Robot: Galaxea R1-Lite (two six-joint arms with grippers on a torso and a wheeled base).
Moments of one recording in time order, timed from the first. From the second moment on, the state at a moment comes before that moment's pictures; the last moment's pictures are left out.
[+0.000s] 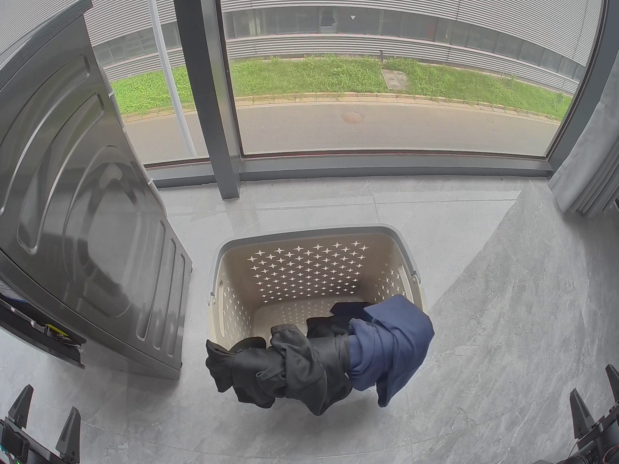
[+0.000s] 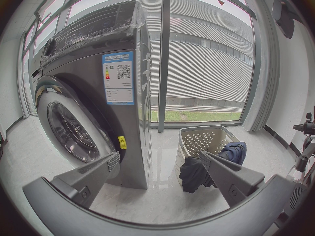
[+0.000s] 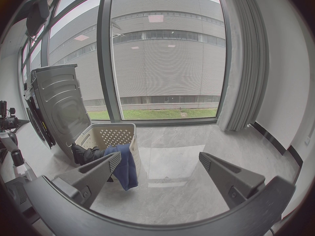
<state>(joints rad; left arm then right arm) 0.00 0.02 -0.02 0.00 0.02 -0.04 0.01 0.02 -0.02 0.00 0.03 0.00</state>
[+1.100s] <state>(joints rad) 0.00 0.02 -0.02 0.00 0.02 -0.04 0.01 0.02 -0.02 0.00 0.03 0.00</state>
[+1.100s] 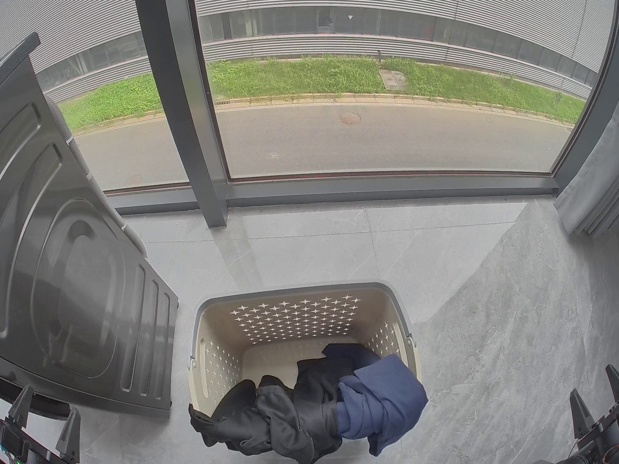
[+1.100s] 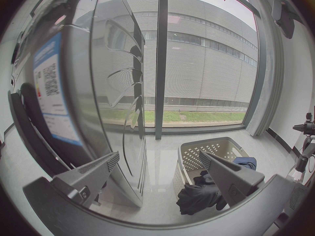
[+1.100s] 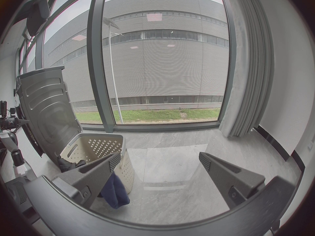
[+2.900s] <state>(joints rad) 0.00 0.02 -0.02 0.00 0.02 -0.05 0.01 0.02 -0.02 0.00 0.03 0.00</state>
